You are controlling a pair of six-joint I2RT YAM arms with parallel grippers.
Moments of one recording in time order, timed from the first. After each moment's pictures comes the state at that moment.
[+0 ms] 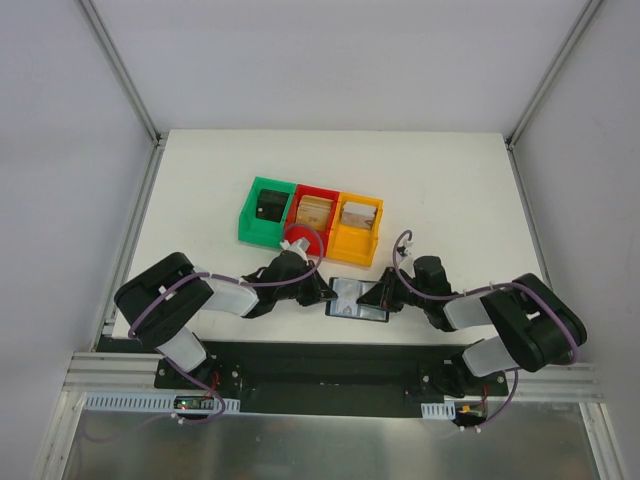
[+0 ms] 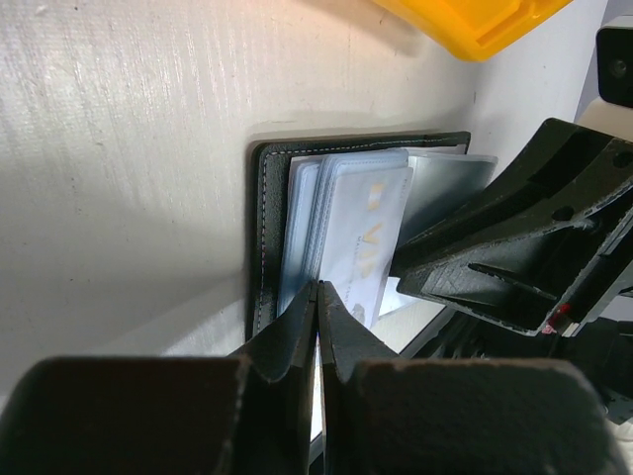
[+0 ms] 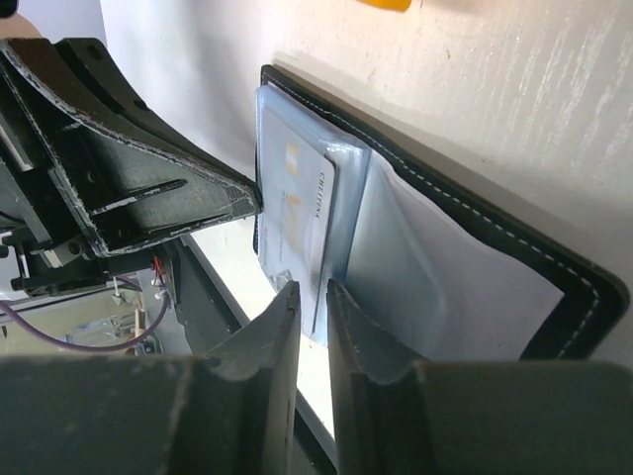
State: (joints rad) left arm -0.84 1.59 0.46 0.45 0.15 -1.11; right arm 0.49 1.45 0.19 0.65 -0.59 0.90
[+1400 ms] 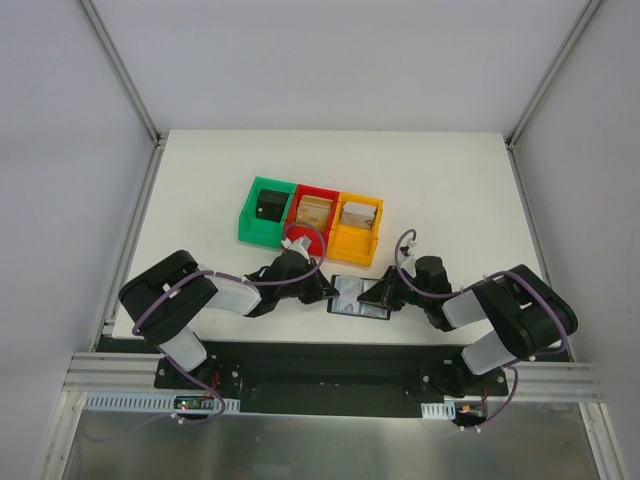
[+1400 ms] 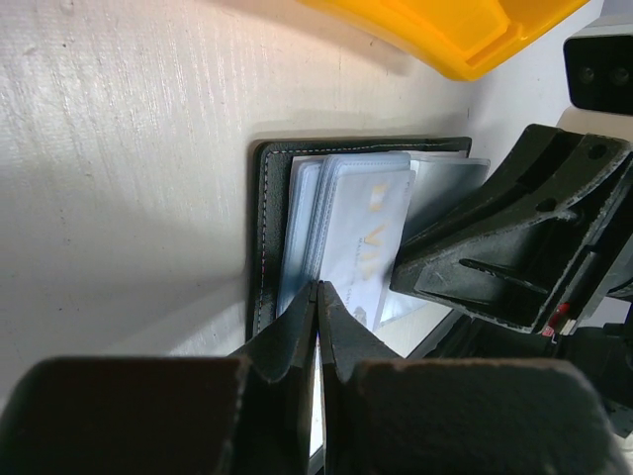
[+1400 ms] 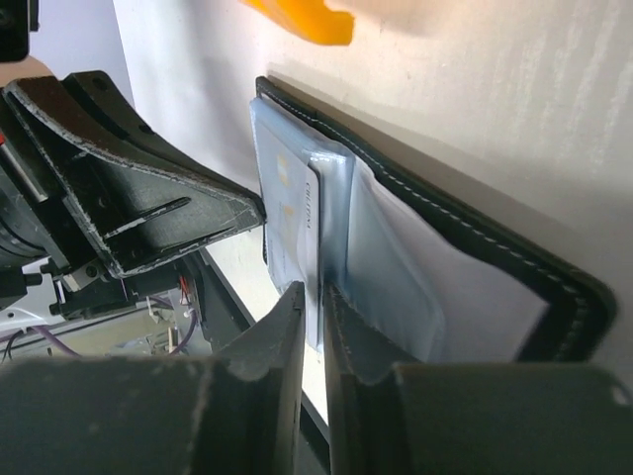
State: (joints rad) left arm -0.84 1.62 0.48 0.47 0.15 -1.11; right arm 0.48 1.52 0.19 0.76 -0.60 1.00
